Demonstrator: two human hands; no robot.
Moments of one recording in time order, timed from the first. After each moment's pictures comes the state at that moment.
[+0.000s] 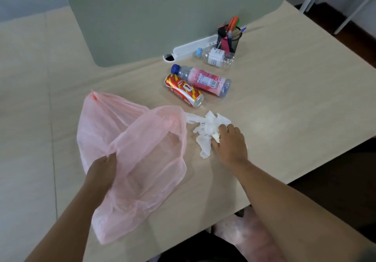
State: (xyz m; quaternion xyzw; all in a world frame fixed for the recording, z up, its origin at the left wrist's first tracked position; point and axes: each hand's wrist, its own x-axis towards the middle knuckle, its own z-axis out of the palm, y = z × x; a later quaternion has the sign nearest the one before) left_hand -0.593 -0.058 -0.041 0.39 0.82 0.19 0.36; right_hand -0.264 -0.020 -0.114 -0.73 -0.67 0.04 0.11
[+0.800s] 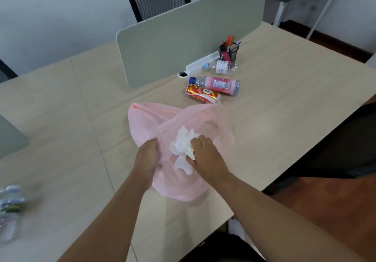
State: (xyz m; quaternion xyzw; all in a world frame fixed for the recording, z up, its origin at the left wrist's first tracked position) left_hand -0.623 -0.072 0.015 0.34 0.67 0.33 0.57; right_hand -0.459 -0.099 -0.060 -0.64 -0.73 0.01 0.24
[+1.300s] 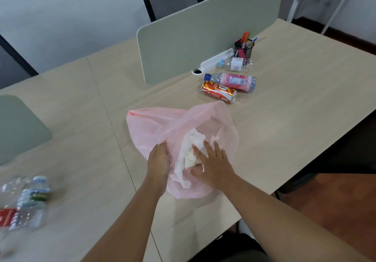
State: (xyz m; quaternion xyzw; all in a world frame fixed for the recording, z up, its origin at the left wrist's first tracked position) left_hand -0.658 -0.095 0.003 0.33 0.66 0.35 0.57; right_hand -0.494 -0.117 -0.095 -0.67 -0.71 0.20 0.03
